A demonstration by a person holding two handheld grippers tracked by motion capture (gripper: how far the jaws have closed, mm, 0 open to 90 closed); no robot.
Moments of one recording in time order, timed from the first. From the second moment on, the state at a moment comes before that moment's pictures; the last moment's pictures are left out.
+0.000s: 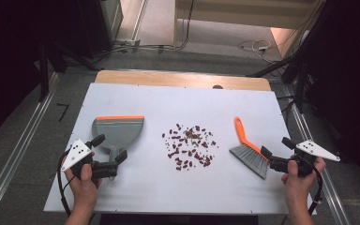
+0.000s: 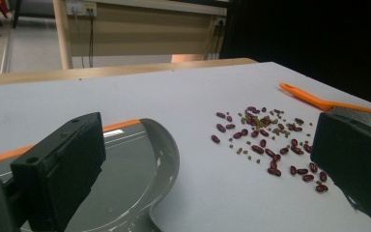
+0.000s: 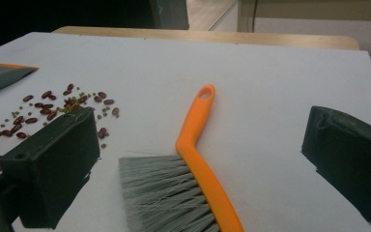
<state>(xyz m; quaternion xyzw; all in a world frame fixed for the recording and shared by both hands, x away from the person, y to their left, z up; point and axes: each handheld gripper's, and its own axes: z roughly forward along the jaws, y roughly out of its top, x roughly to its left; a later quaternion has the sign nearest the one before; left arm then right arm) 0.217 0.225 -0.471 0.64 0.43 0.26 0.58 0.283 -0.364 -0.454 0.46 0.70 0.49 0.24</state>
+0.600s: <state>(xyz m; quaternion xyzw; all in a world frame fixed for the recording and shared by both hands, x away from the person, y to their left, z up) 0.219 0.213 -0.447 0.65 0.39 0.24 0.60 0.317 -0.333 -0.421 0.47 0.73 0.44 0.21</state>
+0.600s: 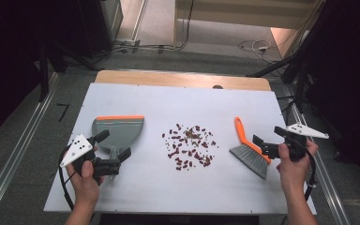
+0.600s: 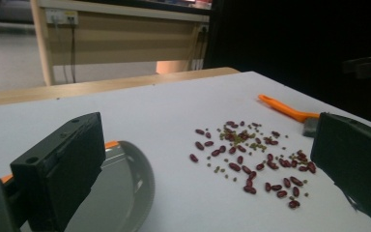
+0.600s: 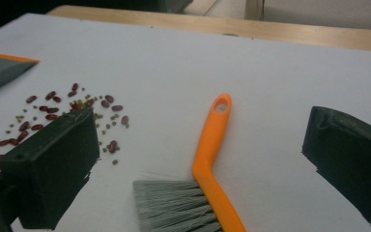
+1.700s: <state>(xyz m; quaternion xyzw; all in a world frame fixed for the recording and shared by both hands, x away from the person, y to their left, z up) 0.248 0.179 -0.451 0.68 0.37 0.23 0.59 0.387 -0.297 -0.469 0.50 0.82 0.24 0.11</state>
